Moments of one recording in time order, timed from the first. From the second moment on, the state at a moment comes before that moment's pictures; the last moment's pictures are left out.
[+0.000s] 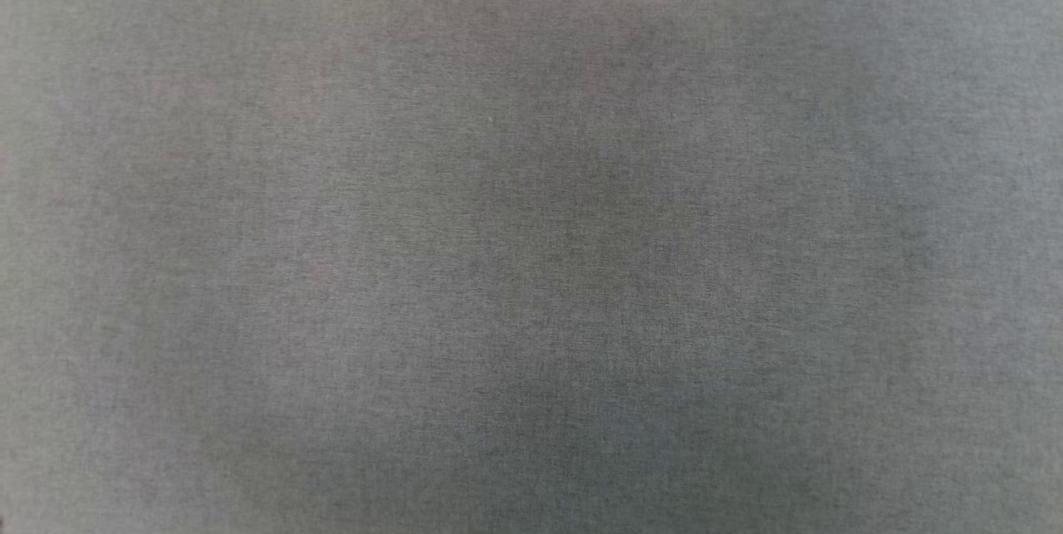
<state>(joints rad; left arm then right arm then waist) -1.67 0.53 -0.70 0.83 -0.54 -0.03 -0.26 -1.40 -0.24 0.05 0.74 -0.03 0.13 0.02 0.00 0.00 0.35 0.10</state>
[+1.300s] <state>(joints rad) -0.31 0.88 -0.86 -0.13 -1.07 0.32 0.49 -0.12 -0.54 0.23 -0.06 0.63 0.13 0.71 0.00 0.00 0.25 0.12</state>
